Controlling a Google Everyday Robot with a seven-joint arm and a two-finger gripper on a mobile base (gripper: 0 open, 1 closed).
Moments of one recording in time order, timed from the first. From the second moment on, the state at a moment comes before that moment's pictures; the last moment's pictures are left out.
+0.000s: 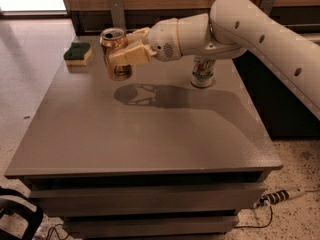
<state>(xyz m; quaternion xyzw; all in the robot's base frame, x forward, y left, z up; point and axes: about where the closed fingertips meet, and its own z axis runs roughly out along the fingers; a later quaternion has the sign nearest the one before) 0.623 0.080 0.946 -0.53 0.59 0.37 0.48</state>
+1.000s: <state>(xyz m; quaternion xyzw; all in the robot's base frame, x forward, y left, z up) 0.661 0.077 0.947 -0.48 0.64 0.34 0.50</state>
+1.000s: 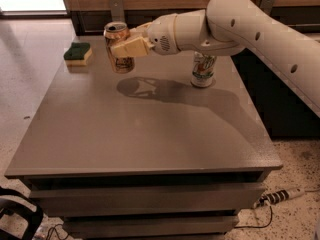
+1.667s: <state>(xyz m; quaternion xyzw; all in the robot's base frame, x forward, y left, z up) 0.722 0.059 0.931 -0.36 0.73 0.30 0.50</state>
